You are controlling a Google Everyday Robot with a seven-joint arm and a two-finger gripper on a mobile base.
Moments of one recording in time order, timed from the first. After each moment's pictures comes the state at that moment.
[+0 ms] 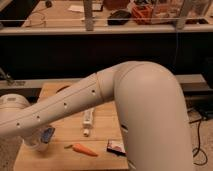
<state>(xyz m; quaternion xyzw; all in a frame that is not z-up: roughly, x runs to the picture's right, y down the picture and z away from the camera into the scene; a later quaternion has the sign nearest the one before) -0.276 0.196 0.650 -0.24 0.05 0.24 0.94</state>
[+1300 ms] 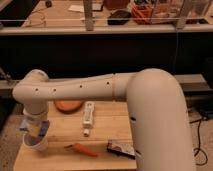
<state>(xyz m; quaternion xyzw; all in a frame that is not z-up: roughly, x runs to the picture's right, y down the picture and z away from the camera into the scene) -0.300 0.164 0.665 -0.41 -0.07 0.14 0.90</state>
